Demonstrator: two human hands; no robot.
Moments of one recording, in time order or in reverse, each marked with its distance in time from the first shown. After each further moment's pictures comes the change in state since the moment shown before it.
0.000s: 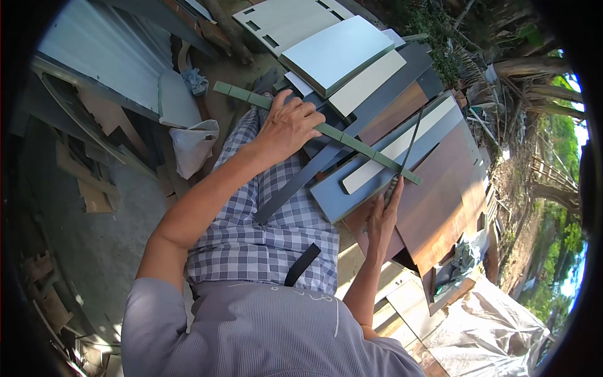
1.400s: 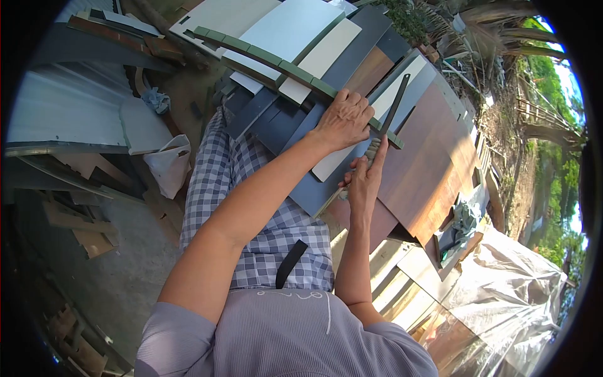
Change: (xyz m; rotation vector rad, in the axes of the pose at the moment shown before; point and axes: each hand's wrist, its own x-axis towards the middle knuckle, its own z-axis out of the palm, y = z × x) left_hand 0.106 0.091 0.126 -0.035 0.179 0.340; right_hand 0.031 -0.042 0.014 0.383 0.079 0.187
